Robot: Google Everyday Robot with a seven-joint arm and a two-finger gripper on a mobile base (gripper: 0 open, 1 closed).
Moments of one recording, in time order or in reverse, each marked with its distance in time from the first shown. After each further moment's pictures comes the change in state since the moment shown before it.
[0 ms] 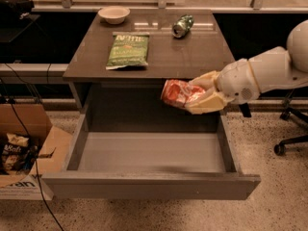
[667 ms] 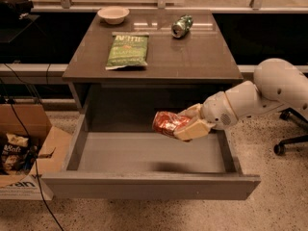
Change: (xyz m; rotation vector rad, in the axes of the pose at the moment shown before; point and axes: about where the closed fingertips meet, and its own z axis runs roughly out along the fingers) arm 0.066 0.023 0.068 -0.136 0.028 0.203
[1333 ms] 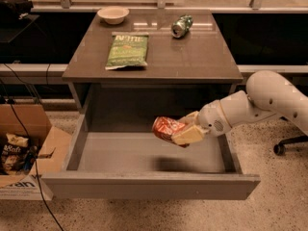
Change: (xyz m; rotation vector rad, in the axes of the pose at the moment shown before) arm 0.023 -0.015 0.026 0.032 0.003 0.119
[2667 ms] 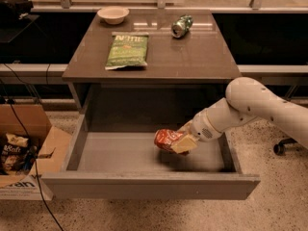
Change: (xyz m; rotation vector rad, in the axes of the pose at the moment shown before) arm 0.045 -0.028 0.034 0.098 0.213 0.010
